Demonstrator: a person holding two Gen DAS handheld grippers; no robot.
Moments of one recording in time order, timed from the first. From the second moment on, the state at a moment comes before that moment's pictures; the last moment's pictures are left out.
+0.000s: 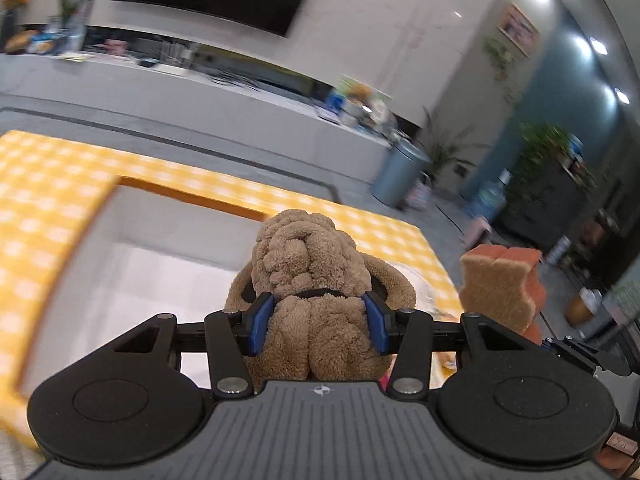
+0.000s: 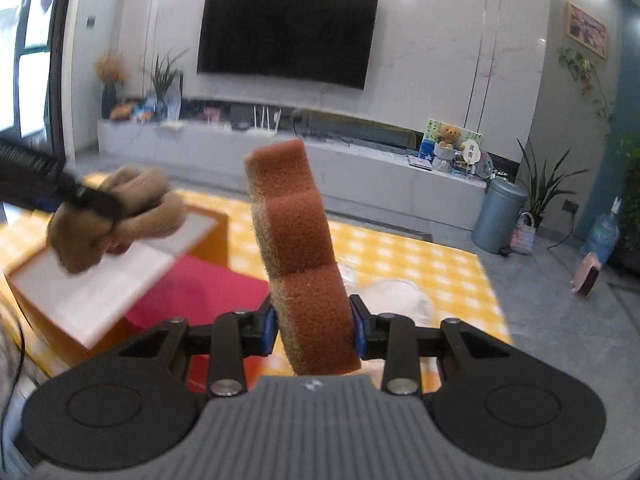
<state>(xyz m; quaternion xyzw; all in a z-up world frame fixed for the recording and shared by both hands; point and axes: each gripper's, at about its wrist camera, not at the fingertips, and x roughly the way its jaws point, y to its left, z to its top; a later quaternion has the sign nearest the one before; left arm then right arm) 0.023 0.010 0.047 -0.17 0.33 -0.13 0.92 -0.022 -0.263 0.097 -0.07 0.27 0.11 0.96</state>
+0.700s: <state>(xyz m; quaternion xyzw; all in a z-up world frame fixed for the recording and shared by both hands) 0.038 0.094 -0.005 -0.08 0.38 -0.08 0.92 0.048 -0.062 0.051 0.06 0.33 0.20 0.92</state>
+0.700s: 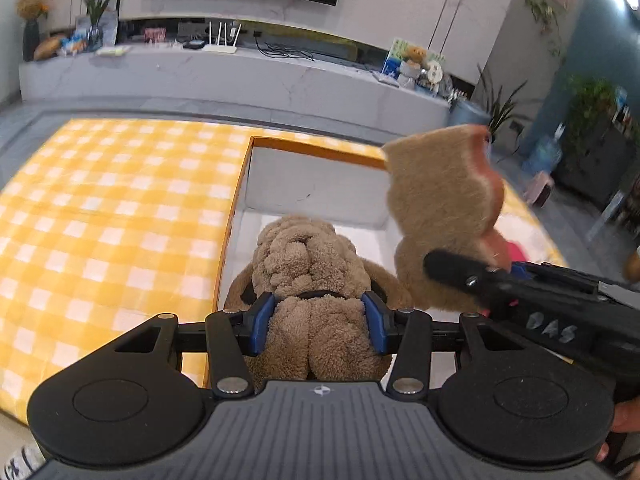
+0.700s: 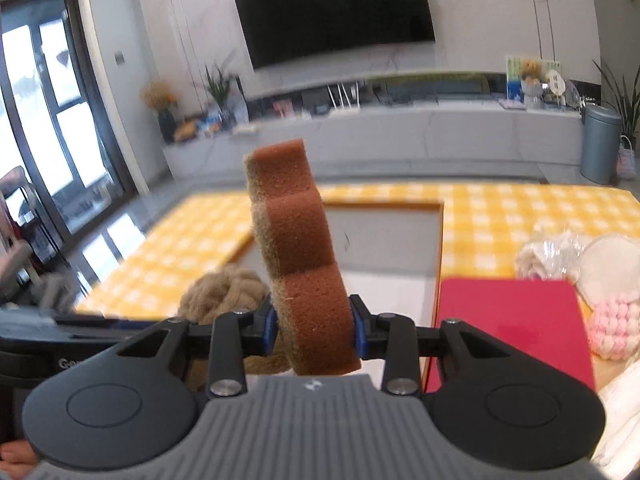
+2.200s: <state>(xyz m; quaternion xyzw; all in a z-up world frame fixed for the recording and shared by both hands) 0.020 0.158 0.004 -0.10 0.31 0.06 0.94 0.076 -0.032 -0.022 0.00 0.48 0.16 0.86</state>
